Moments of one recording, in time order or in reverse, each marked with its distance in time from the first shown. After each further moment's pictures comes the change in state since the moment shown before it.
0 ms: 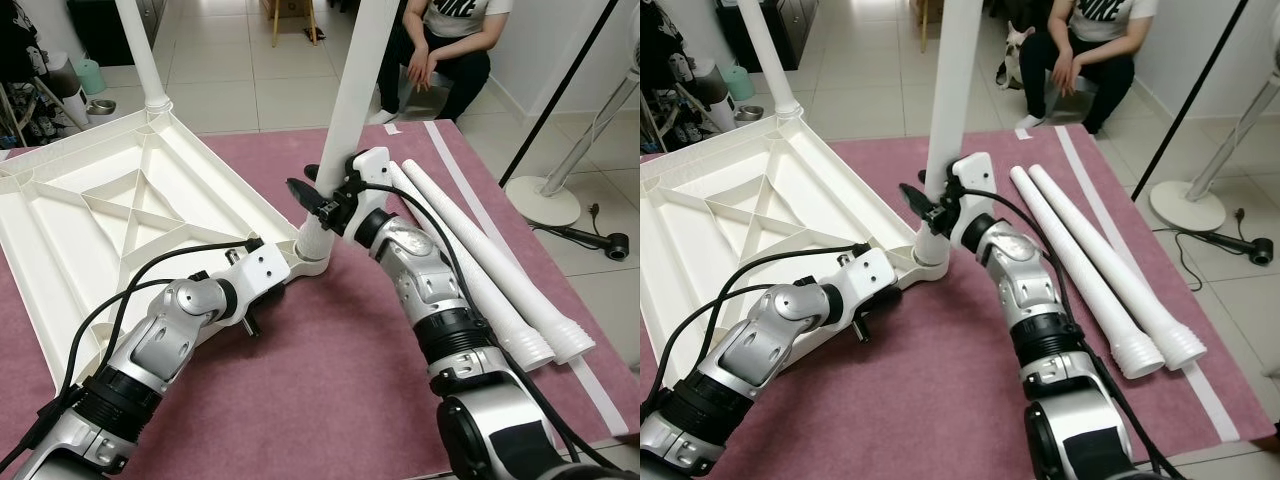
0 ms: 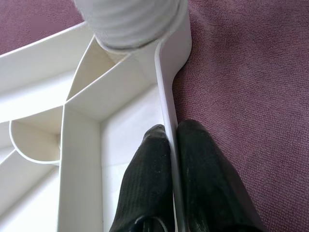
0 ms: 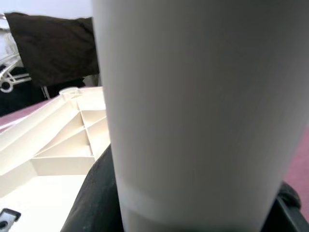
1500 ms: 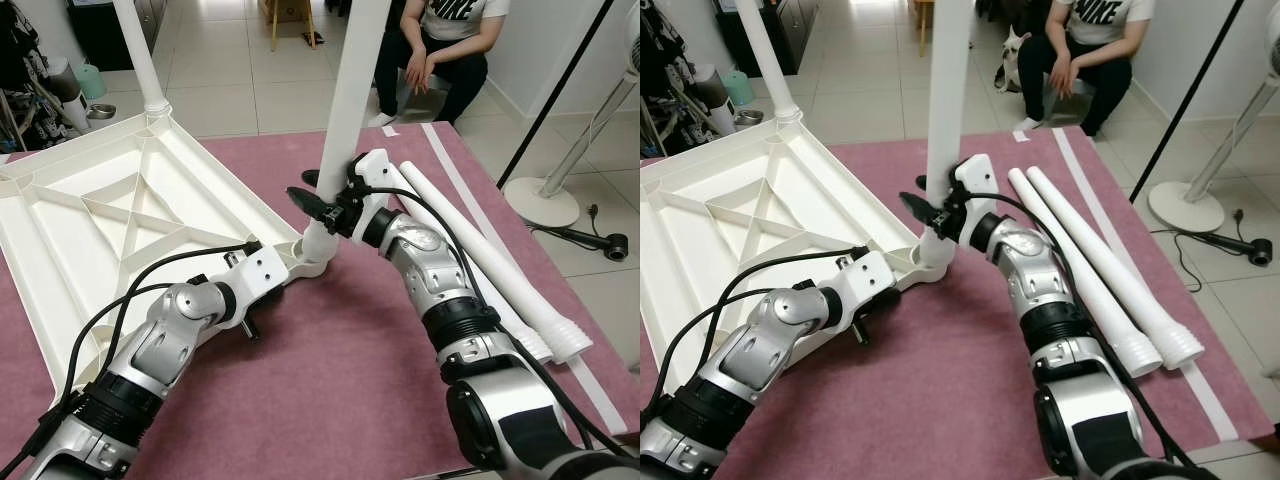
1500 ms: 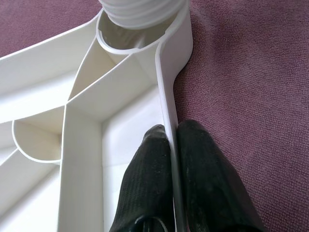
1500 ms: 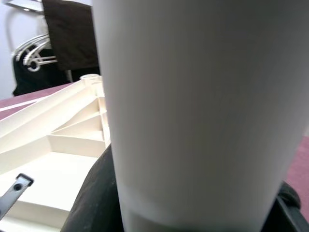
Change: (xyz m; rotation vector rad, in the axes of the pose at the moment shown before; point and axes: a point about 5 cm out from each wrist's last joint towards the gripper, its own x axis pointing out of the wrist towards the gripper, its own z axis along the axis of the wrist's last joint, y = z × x) left arm -0.001 -0.002 -0.005 -0.004 -0.001 0.018; right arm -0.003 -0.009 -0.003 -0.073 0.063 0.171
